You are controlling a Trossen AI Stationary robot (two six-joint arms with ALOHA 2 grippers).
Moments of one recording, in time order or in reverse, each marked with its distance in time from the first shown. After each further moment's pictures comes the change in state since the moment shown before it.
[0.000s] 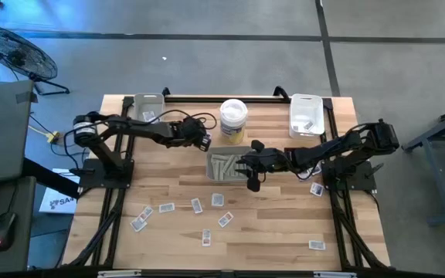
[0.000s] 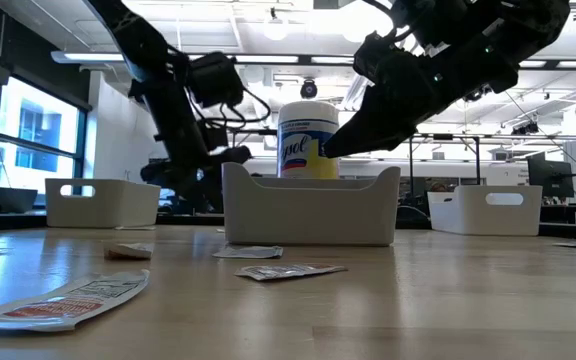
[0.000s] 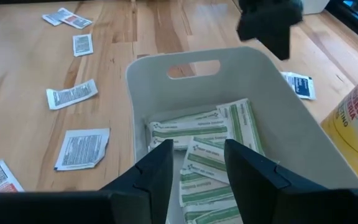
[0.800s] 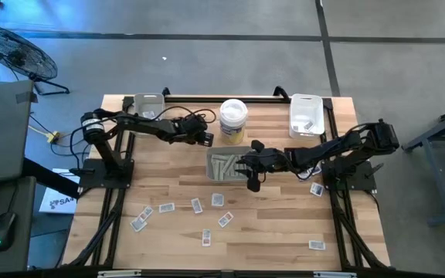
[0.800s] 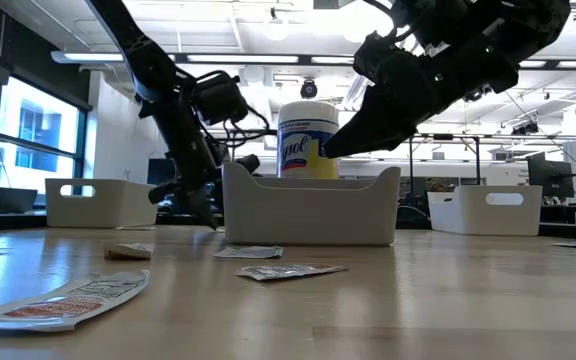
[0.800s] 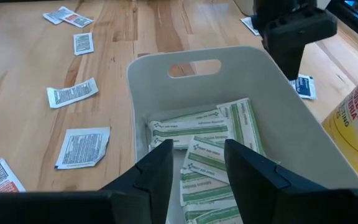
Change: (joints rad) left arm 0.078 0.083 0.001 0.112 0.167 -0.129; right arm 0.000 0.000 0.000 -0.001 0.000 -0.002
